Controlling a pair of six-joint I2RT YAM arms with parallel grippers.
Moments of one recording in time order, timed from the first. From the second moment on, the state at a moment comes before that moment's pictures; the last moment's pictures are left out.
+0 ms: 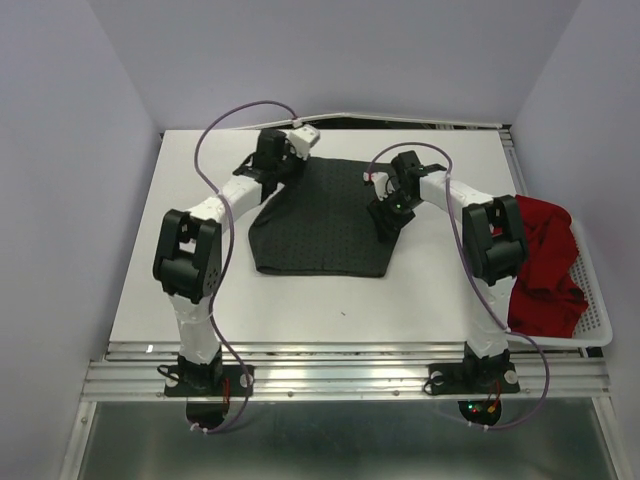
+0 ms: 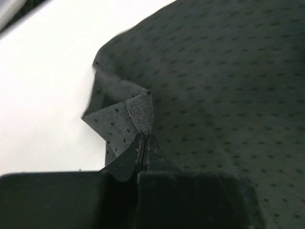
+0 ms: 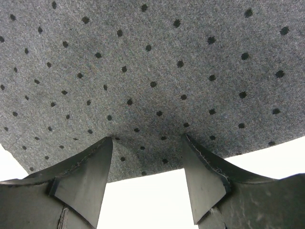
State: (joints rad) left arm -0.30 1.97 1.50 -0.13 0.21 0.19; right arm 0.30 2.08 1.56 -0.77 -0.32 -0.40
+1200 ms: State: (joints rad) left arm 0.01 2.25 2.01 -0.23 0.00 0.27; right arm 0.30 2.10 1.60 -0.82 -0.36 -0.40
